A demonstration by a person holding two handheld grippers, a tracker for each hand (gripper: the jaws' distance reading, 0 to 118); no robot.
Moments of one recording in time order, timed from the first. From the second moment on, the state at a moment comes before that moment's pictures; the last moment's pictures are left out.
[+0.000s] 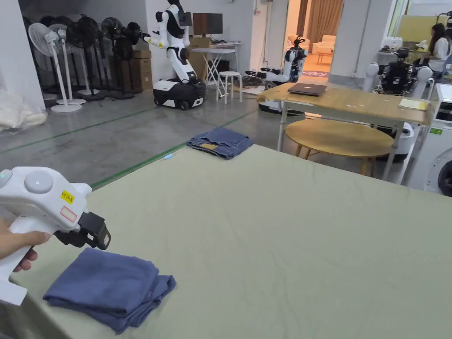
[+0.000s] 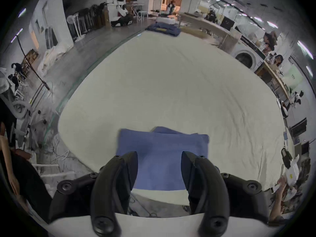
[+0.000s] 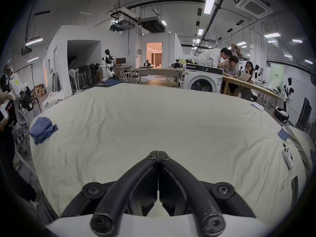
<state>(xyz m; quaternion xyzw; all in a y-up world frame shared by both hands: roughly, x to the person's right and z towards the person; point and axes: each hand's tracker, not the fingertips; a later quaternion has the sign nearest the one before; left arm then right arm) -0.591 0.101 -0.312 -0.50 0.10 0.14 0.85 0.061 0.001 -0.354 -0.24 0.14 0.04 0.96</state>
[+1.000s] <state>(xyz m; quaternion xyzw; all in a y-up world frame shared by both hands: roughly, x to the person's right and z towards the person) -0.157 0.049 -0.341 -0.08 0.01 -0.03 1.00 0.148 0.047 -0.347 -0.13 0.03 -0.02 0.99</state>
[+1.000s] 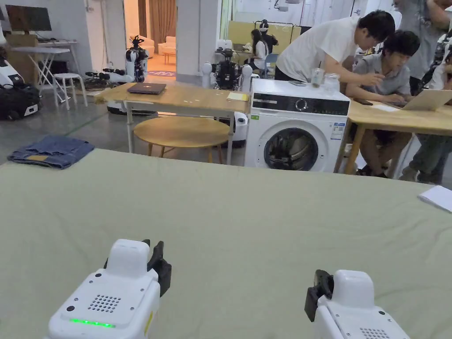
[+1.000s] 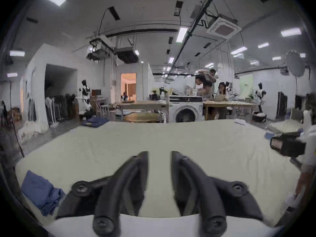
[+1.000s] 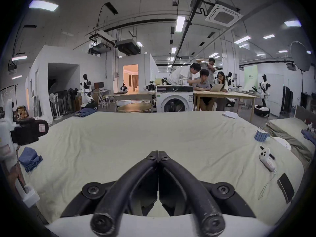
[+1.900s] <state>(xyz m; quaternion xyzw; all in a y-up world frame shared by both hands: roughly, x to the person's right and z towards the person) -0.150 0.051 -0.332 -0.06 0.05 -0.01 1.00 0.146 0.051 -0.341 -0.09 0.02 -0.02 1.00</state>
